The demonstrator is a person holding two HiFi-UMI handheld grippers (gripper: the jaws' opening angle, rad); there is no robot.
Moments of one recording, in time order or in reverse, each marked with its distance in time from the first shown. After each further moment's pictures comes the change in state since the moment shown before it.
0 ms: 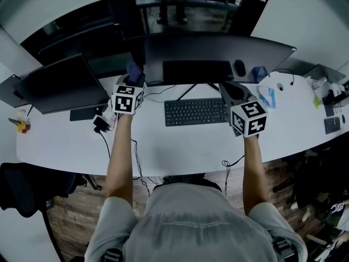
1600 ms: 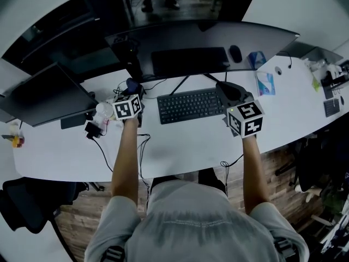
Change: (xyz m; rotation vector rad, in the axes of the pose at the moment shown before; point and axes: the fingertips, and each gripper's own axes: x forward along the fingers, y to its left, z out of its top) left arm 0.077 -0.016 -0.138 -0.406 0.106 -0.044; right arm 0.019 -0.011 -0.064 0.060 0.096 -0.057
